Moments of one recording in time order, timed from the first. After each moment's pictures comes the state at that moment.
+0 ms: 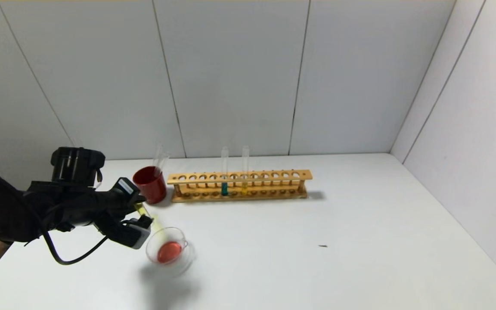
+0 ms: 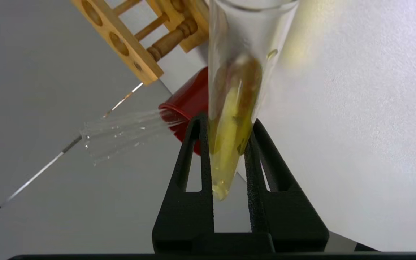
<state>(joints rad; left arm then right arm) -0.07 1.81 -0.74 -0.39 -0.16 2.12 0.00 0.00 0.00 0.00 0.00 0.00</state>
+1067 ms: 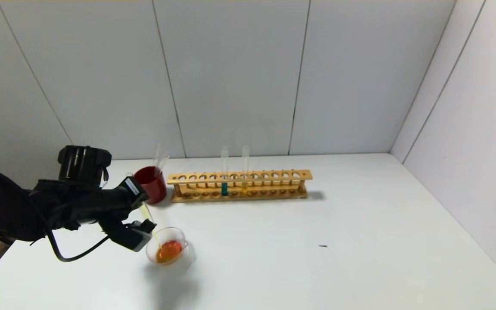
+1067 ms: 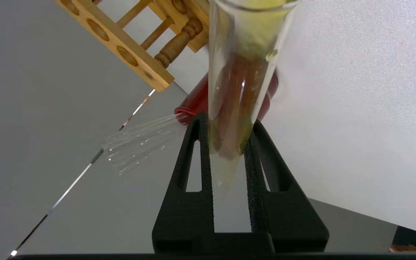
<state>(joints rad) -0.11 1.81 -0.75 -0.40 -0.11 2.25 0.00 0.00 0.00 0.00 0.00 0.00</state>
